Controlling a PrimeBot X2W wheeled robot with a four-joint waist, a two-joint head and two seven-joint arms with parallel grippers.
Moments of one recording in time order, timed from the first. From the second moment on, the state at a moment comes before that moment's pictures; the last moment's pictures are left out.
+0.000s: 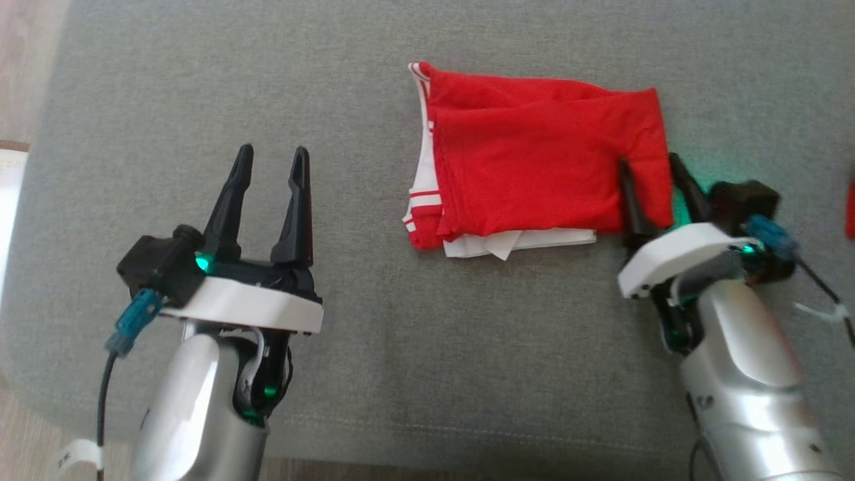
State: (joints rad) left arm -0.26 0.03 -0.22 0.12 -0.32 -0.05 -0.26; right arm -0.50 -0.06 0.06 0.67 0.16 0.13 -0.14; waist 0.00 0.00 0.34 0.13
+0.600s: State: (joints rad) left arm -0.28 0.03 -0.21 0.12 -0.30 -0.06 -0.26; right arm -0.59 -0.14 0.08 0.58 -0.08 0.13 -0.16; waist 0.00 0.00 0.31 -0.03
